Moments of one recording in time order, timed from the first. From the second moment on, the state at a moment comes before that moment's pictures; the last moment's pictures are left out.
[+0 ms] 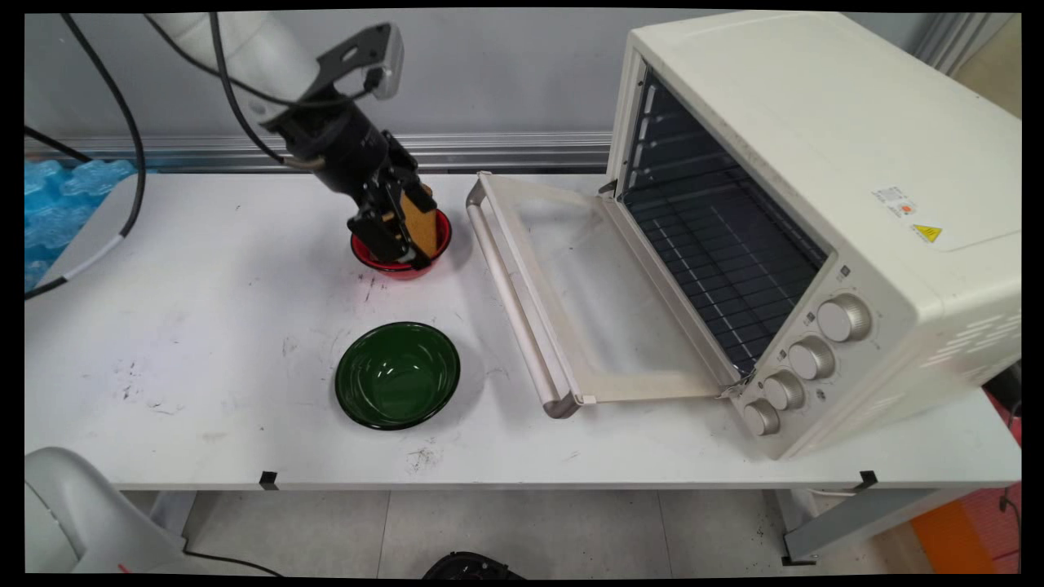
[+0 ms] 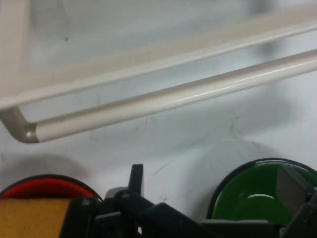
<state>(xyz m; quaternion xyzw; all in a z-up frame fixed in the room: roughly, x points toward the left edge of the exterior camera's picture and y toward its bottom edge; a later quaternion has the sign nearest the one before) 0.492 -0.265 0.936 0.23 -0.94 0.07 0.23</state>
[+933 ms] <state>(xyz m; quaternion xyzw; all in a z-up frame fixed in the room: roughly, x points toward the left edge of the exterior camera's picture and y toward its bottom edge) 0.472 -0.279 0.844 0.30 -0.92 0.08 0.23</state>
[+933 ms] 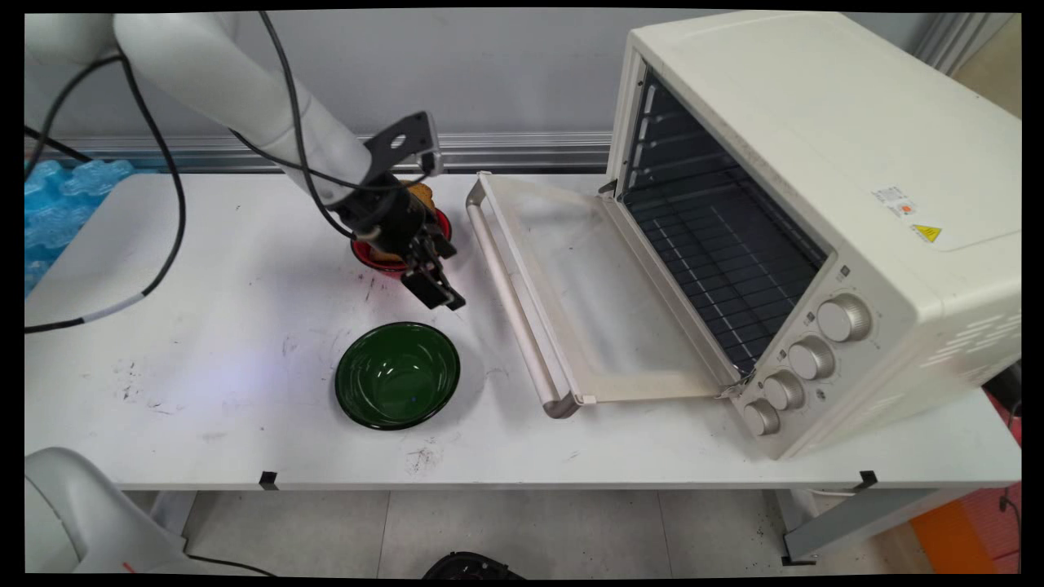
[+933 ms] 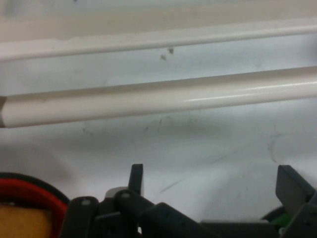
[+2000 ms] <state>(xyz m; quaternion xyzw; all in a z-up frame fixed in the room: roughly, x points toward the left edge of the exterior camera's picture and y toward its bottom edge) 0.451 -0.305 0.791 0.33 -0.90 0.09 0.26</state>
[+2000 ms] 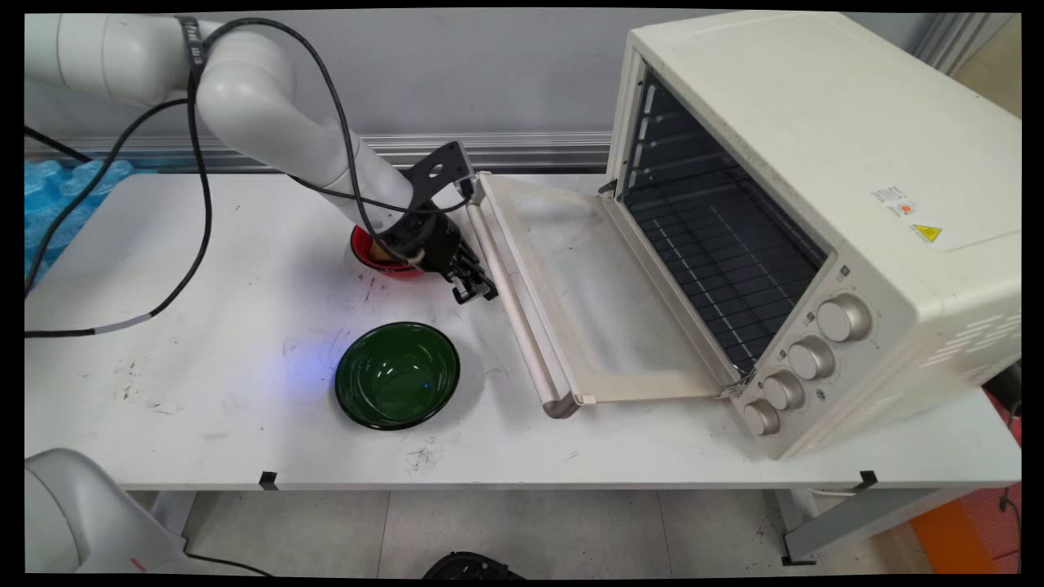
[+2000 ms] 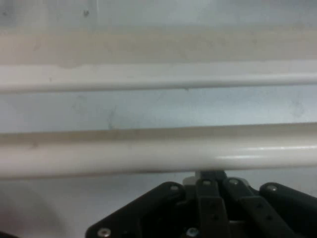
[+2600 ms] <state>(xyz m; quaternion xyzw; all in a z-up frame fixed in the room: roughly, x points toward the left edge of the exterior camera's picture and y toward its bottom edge) 0.454 -0.311 0.784 0.33 -0.90 0.10 0.28</state>
